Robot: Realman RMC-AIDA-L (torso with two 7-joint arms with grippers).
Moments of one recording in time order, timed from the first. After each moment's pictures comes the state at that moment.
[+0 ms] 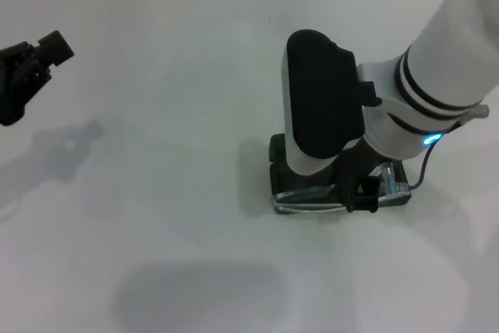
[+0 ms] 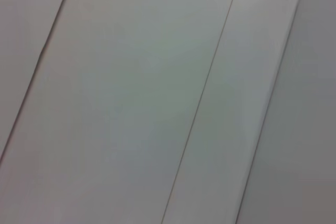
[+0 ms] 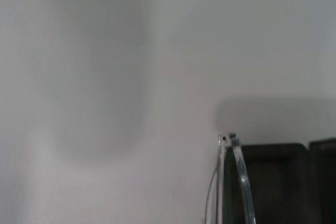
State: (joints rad) left arm -0.29 -1.99 0.68 0.61 1.46 1.77 -1.37; right arm 0.80 2.03 -1.91 -1.45 -2.50 -1.56 2.40
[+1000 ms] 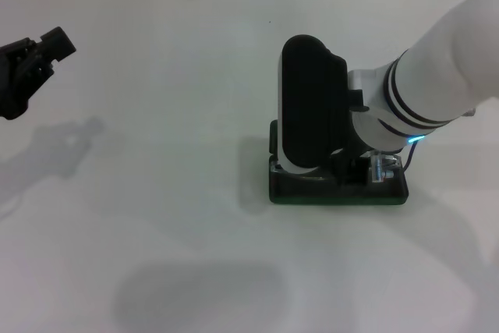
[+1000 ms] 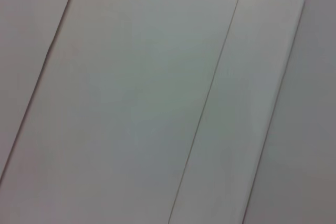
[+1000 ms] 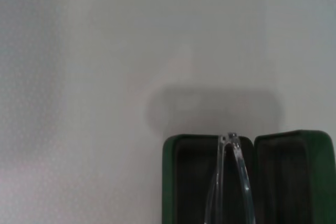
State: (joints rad) left arm -0.30 -1.99 0.69 0.60 1.46 1.74 -1.37; right arm 0.76 2.03 -2.02 -1.46 -2.68 -1.38 2.49
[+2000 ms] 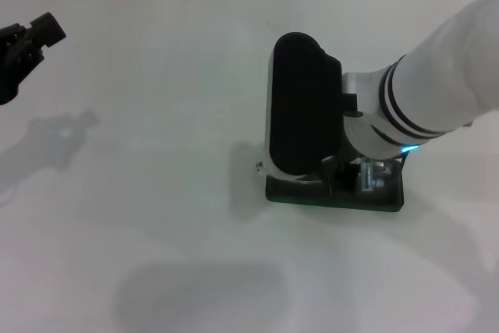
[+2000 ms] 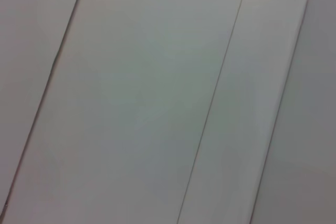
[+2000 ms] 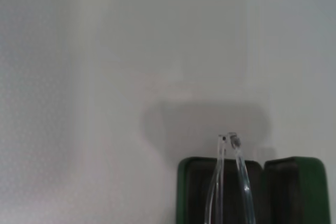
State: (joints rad) left arm -0.32 -1.97 0.68 0.61 1.45 1.73 -1.38; right arm 0.73 2.03 -2.06 -1.57 -2.69 -1.41 2.59
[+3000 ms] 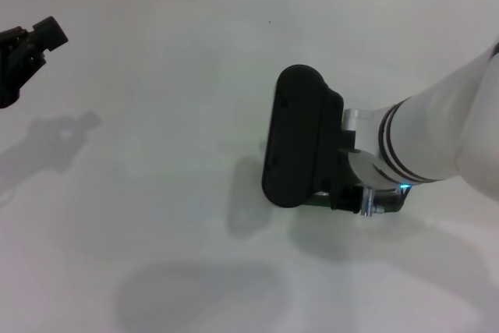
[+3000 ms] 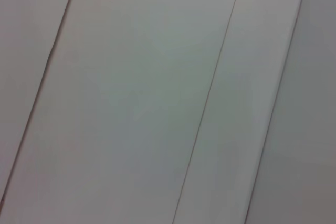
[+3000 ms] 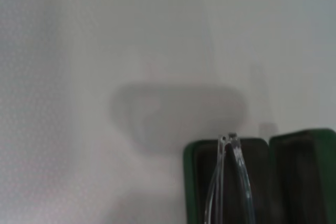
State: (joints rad) left arm -0.32 -1.96 0.69 0.61 1.46 1.73 -1.37; right arm 0.67 2.03 -2.22 -1.65 -2.85 -1.41 2.84
